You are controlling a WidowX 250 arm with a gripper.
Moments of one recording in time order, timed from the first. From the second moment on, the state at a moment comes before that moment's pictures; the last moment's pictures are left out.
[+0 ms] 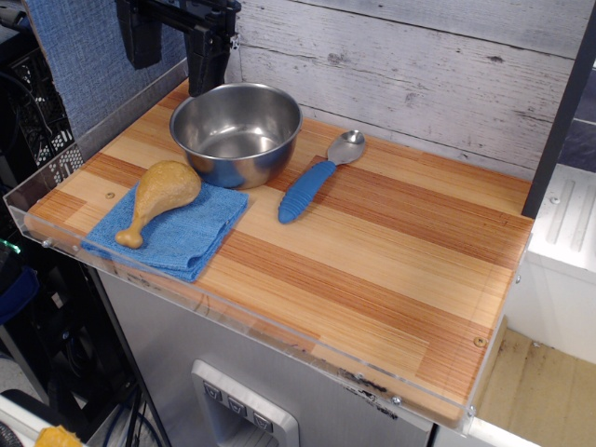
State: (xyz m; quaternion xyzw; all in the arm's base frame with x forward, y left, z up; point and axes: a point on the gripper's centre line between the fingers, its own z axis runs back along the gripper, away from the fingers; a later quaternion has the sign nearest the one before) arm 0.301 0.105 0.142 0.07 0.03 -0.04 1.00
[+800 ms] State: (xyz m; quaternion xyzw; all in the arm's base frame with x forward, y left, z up) arm 0.286 0.152 0.076 0.06 0.09 0.01 0.99
